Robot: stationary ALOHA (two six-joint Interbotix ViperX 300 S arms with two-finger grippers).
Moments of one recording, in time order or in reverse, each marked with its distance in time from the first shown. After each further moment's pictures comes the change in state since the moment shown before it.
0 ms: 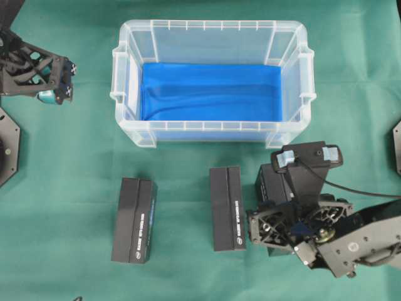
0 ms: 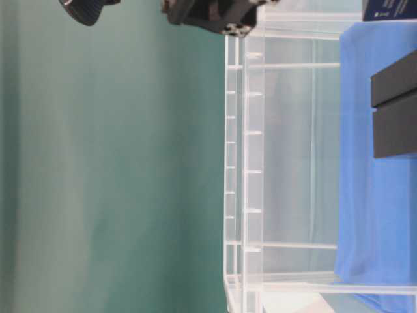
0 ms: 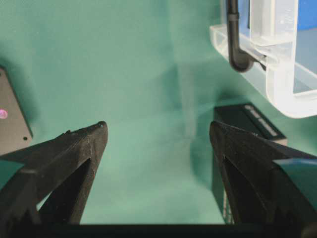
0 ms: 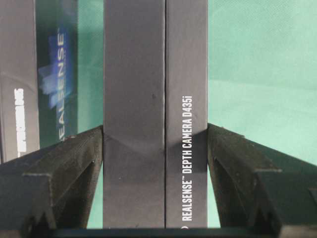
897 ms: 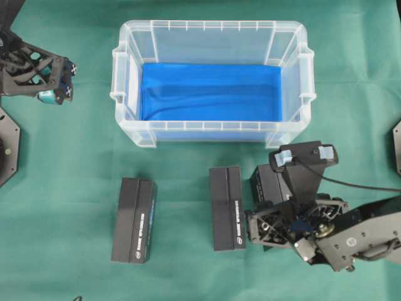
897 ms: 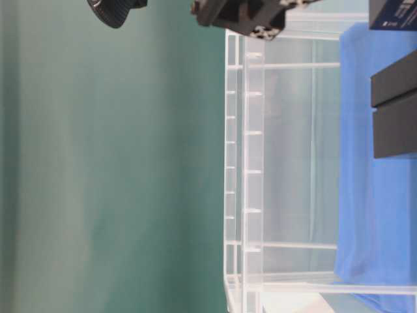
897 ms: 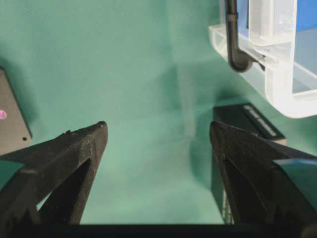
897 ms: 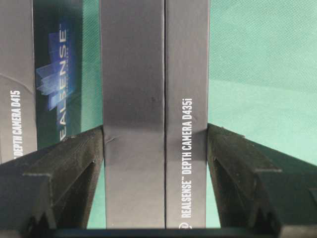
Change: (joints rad) left arm 0.000 0.000 0.000 0.002 -0.002 0.000; right arm -0.005 -0.002 0.048 0.000 -0.094 -0.003
